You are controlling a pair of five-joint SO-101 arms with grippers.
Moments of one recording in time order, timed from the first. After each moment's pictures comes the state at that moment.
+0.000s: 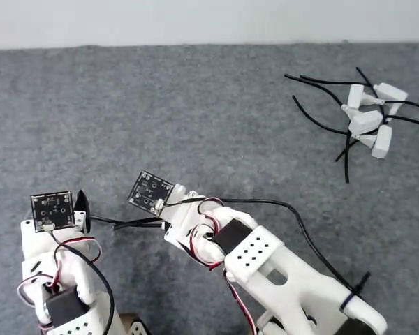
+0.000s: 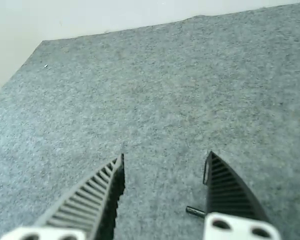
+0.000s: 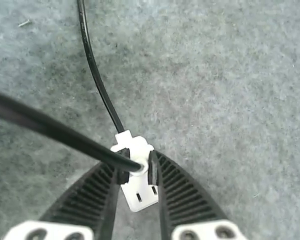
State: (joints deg) left arm -30.2 -103.3 90.9 51.6 -10.2; right arm -48.1 -30.9 53.6 37.0 21.1
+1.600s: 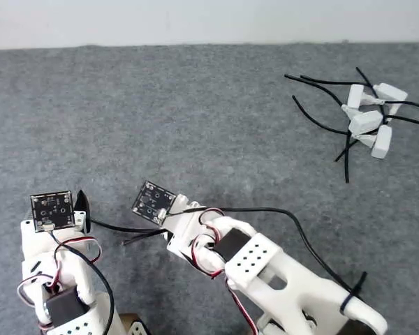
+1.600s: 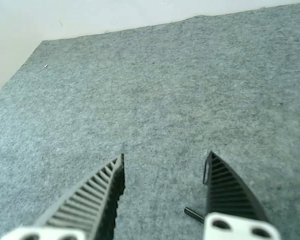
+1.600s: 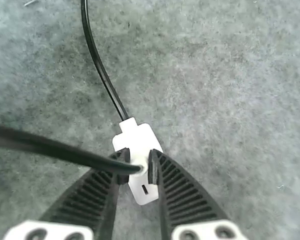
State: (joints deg) left arm -30.2 -103.3 90.9 51.6 -10.2; right arm -49.5 -31.1 59.6 34.2 18.9
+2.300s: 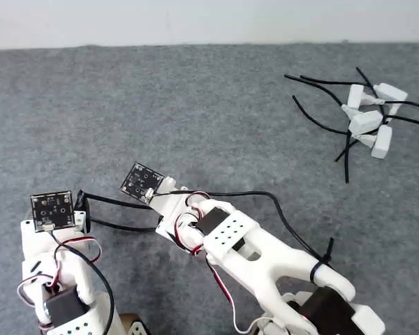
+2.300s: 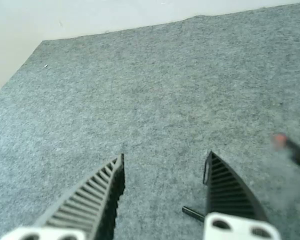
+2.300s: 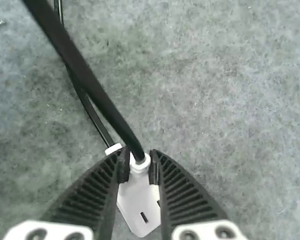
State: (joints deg) left arm -30.2 -103.3 90.9 51.6 -10.2; right arm -47.2 -12.1 48.4 30.5 18.5
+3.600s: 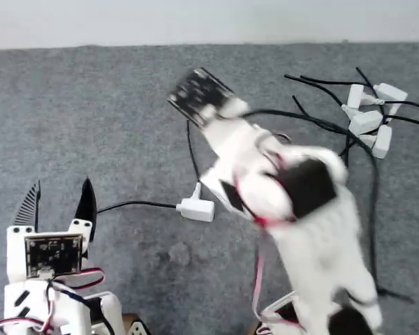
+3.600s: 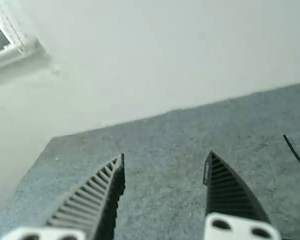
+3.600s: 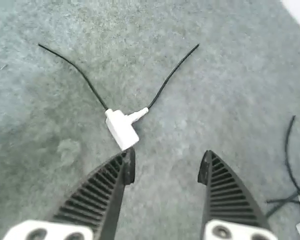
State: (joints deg) left arm -19.8 -103.3 57.5 68.7 -12.2; right arm -33.6 -24.4 -14.6 100.0 18.1
